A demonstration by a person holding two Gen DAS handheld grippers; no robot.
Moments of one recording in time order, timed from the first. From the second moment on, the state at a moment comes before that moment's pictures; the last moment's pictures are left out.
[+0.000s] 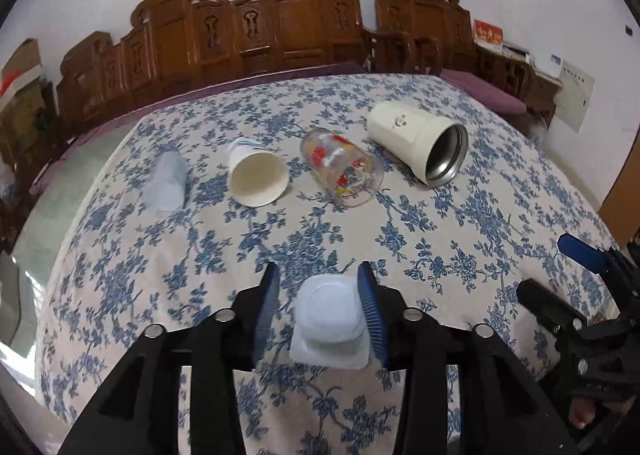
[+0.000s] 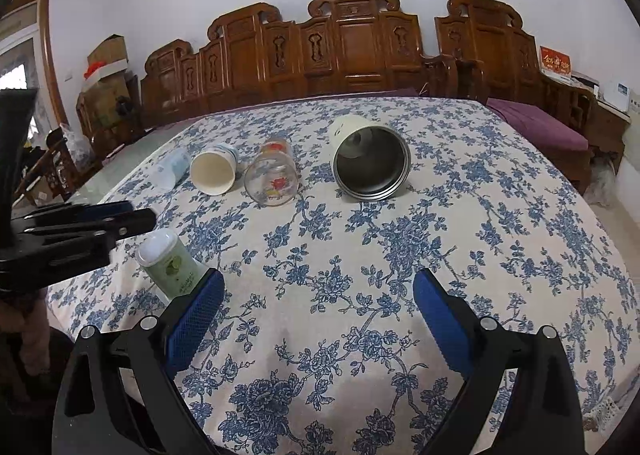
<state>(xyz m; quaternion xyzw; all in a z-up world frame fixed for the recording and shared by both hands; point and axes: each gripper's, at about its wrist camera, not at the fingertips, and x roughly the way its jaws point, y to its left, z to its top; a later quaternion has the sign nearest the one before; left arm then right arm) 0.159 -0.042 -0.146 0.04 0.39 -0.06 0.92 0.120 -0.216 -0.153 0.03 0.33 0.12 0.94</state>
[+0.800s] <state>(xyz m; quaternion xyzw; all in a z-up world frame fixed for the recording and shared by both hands) 0.026 -0.013 -0.046 0.01 0.26 -0.03 0.97 0.023 -0.193 -0.037 0.00 0.25 0.13 0.96</state>
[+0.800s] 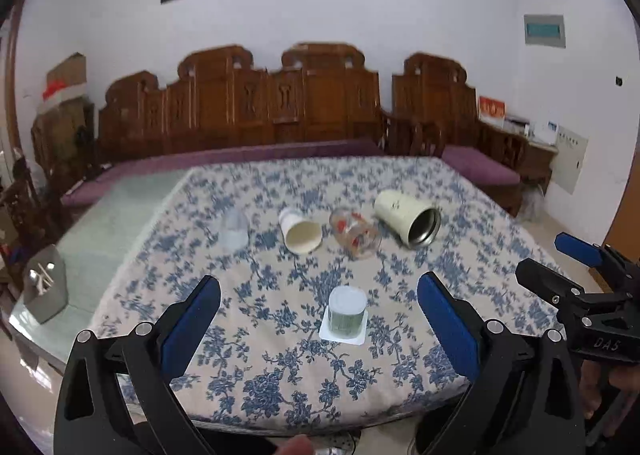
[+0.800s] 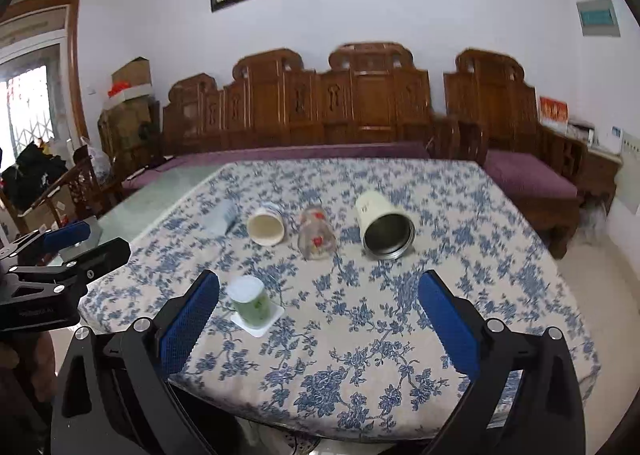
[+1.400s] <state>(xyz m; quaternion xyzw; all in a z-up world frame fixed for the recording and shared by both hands) -0.013 -0.009 -0.024 0.00 0.23 -0.01 0.97 -0.009 -0.190 -0.016 0.00 0.22 0.12 0.97</state>
